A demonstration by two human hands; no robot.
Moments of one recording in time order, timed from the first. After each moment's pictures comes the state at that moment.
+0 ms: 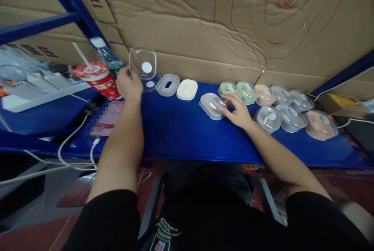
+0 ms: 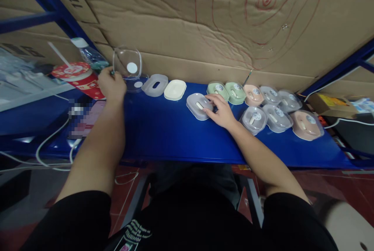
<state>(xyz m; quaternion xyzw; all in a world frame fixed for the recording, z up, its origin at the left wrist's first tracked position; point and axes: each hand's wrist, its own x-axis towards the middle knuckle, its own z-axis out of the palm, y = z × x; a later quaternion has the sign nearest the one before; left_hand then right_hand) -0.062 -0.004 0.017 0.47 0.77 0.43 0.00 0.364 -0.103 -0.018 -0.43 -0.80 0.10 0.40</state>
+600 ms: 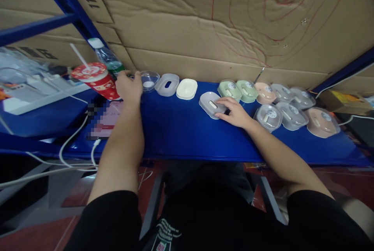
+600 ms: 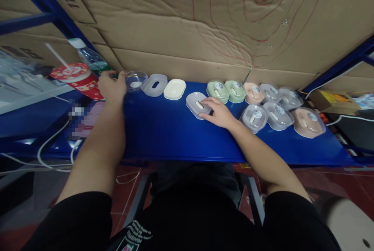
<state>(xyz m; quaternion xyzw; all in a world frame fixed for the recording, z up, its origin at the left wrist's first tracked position) -0.064 -0.004 0.011 0.46 0.79 0.41 0.05 0.365 -0.102 -0.022 -0.39 -0.86 0.10 0.31</state>
